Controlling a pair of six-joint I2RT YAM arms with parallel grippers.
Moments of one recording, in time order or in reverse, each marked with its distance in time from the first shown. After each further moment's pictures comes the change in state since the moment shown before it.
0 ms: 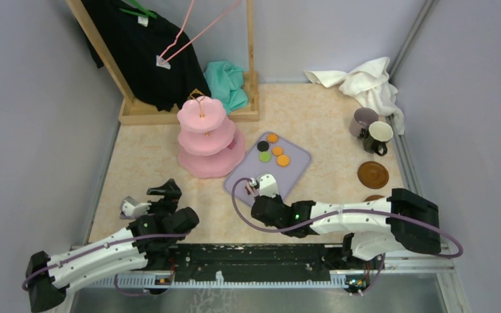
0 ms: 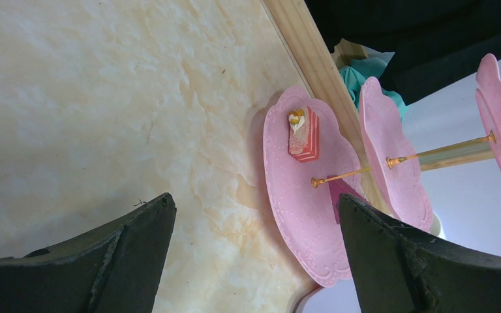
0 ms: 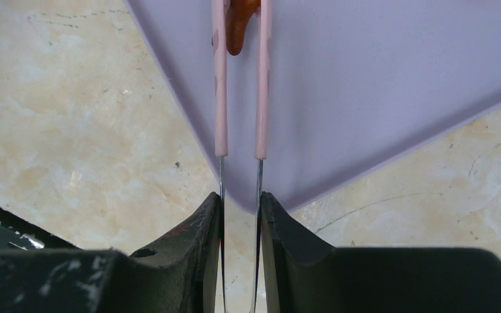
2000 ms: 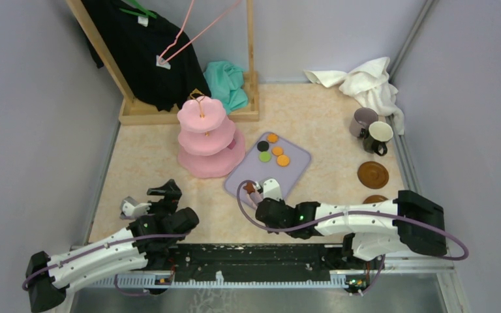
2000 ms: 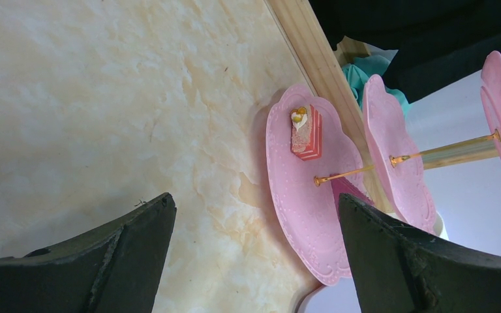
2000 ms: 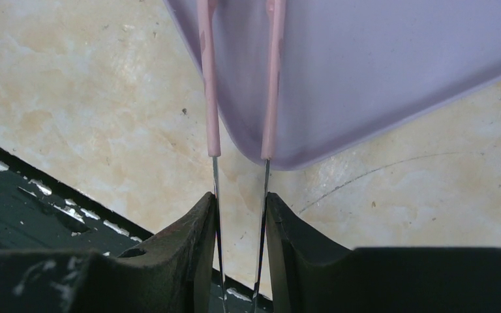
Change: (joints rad) left arm 0.000 -0.003 -0.005 0.000 0.007 0.000; right arm 0.005 -0.051 -0.017 -0.080 -0.129 0.060
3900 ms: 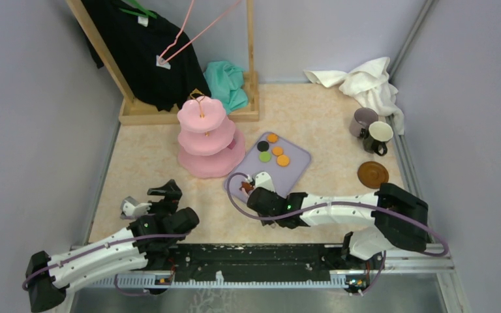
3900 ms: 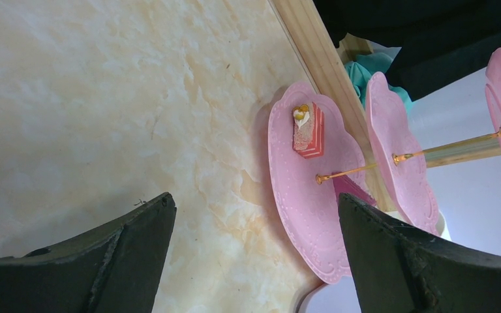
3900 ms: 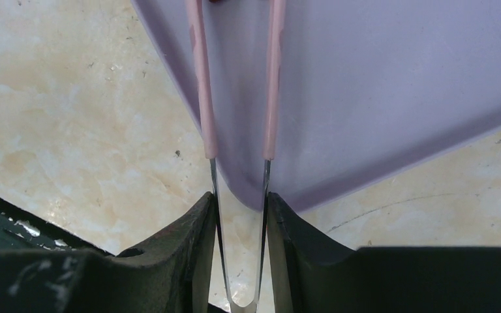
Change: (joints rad) left arm 0.000 0.004 -0.005 0.005 0.009 0.000; right arm -0.092 0.143 0.088 0.008 -0.055 -0.074
